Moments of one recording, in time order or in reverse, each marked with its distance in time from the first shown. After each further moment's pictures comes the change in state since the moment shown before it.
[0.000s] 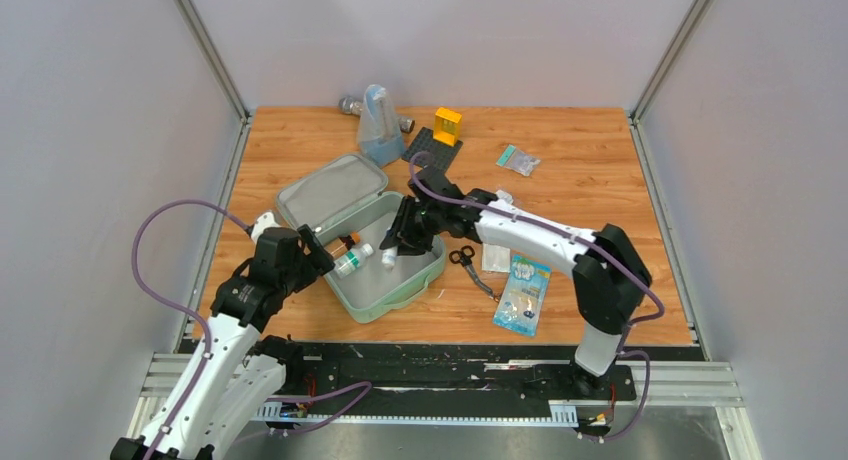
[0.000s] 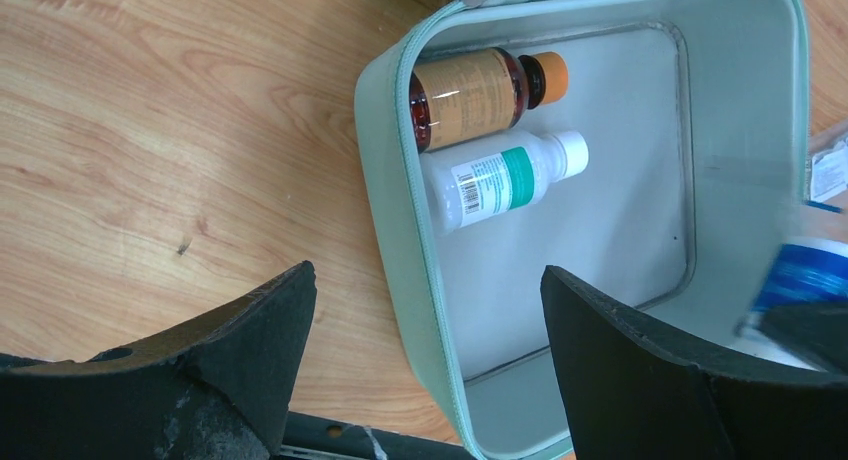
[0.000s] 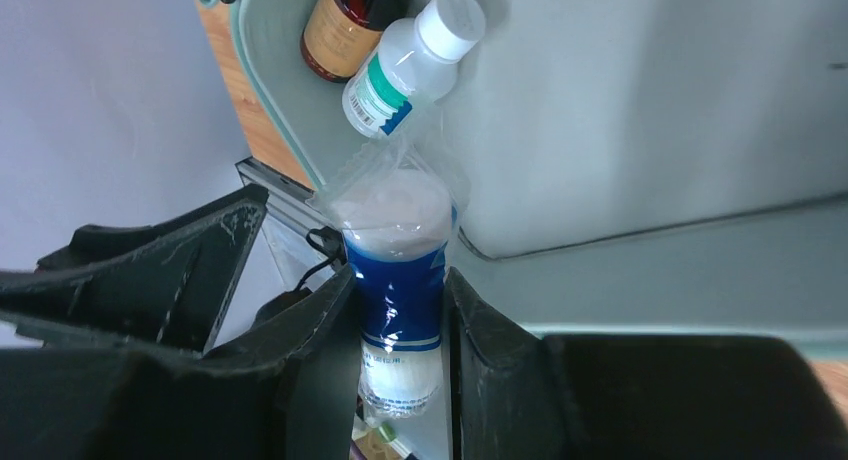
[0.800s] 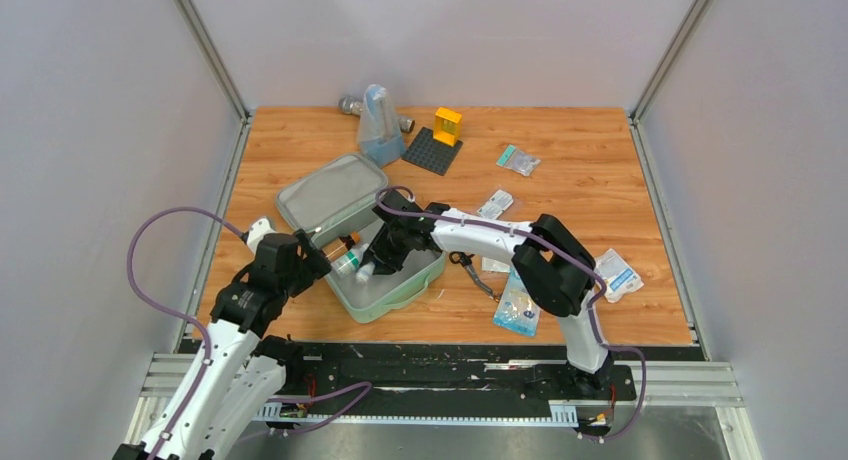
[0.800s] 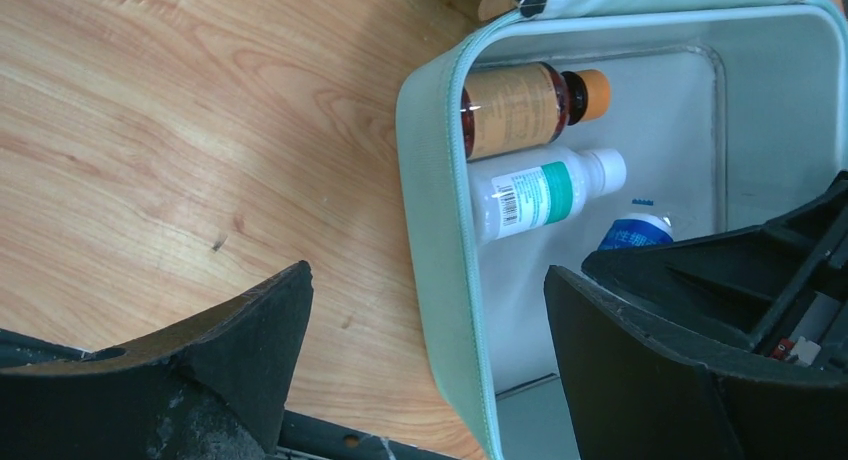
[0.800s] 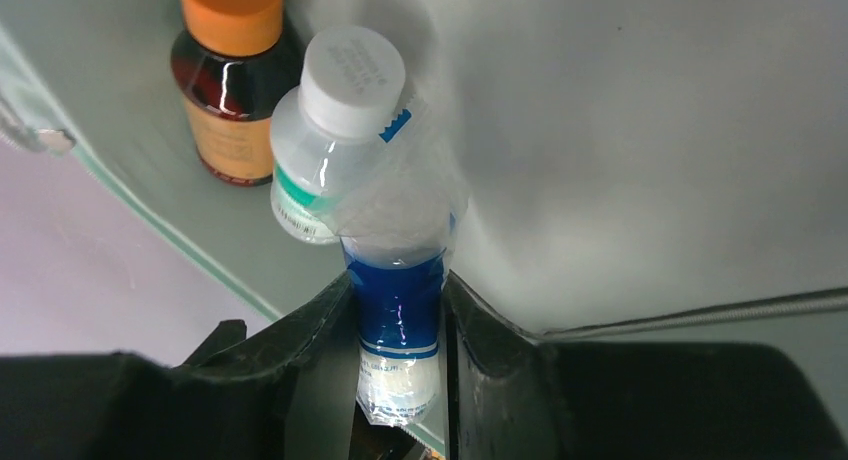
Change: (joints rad) left arm 0.000 -0.031 -0.023 -0.025 -0.062 -0.022; right arm 0.125 0.315 0.169 -0.007 0.072 0.361
